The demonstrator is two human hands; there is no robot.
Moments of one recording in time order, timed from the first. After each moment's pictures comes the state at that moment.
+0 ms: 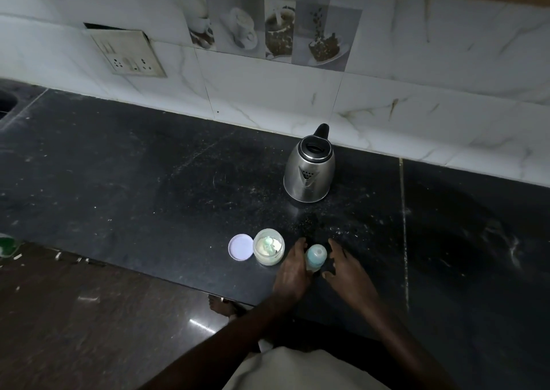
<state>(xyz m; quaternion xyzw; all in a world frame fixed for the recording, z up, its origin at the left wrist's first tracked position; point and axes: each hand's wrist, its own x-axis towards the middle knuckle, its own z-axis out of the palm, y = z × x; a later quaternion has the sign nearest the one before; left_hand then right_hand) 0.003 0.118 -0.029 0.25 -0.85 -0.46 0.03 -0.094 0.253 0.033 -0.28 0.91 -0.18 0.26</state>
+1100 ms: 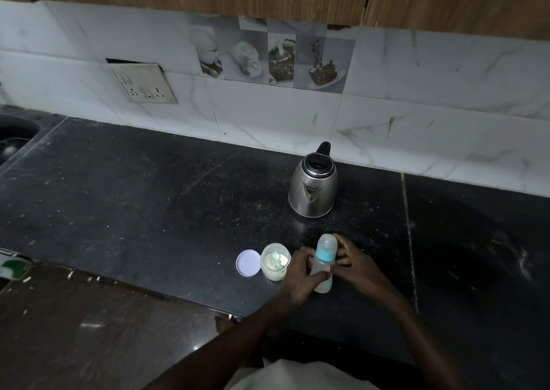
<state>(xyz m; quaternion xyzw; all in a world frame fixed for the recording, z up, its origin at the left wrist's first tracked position) -0.003 0.103 0.005 0.27 -0.77 -0.57 0.05 -0.128 0.243 0.064 -0.23 0.80 -0.41 0.37</state>
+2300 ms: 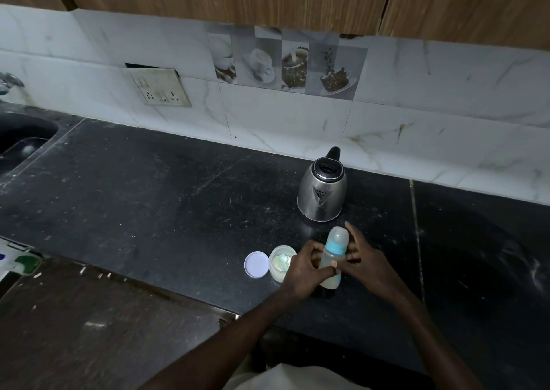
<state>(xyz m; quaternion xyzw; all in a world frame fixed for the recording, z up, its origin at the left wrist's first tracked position) -0.003 0.087 0.043 0.26 -0.70 -0.66 0.07 -0.122 0.235 0.107 -0.29 0.83 -0.38 0.30</state>
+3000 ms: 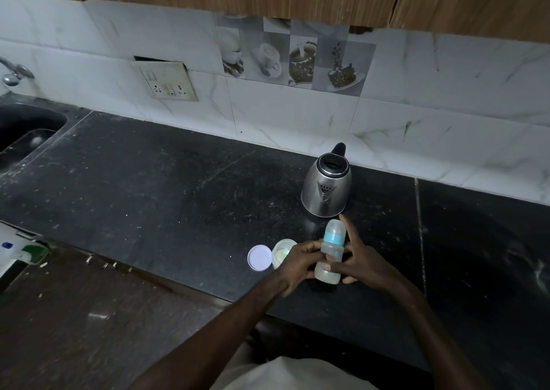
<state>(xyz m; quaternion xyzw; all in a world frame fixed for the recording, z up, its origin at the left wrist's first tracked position) 0.009 0.072 0.070 0.27 -0.51 -0.81 -0.05 -0.113 0.223 0.120 -0.30 0.79 -0.36 0.39</state>
